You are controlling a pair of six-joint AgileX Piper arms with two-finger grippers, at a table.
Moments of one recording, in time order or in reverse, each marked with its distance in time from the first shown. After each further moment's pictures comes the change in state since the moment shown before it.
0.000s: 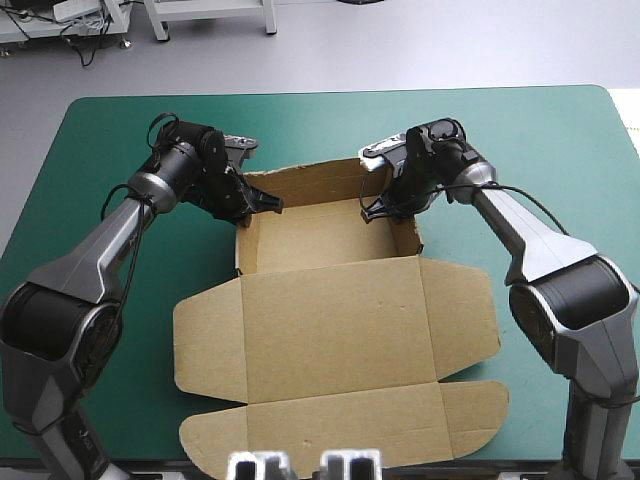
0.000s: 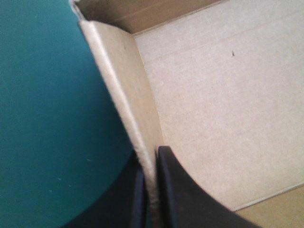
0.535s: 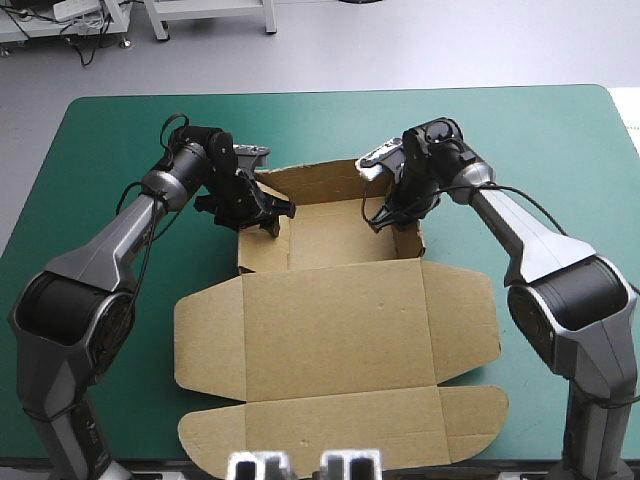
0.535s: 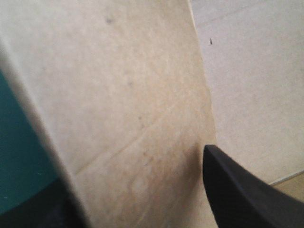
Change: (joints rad) left arm 0.000 0.057 -0.016 -0.111 0.008 0.029; right arm 0.009 0.000 -0.004 -0.064 0.044 -0.122
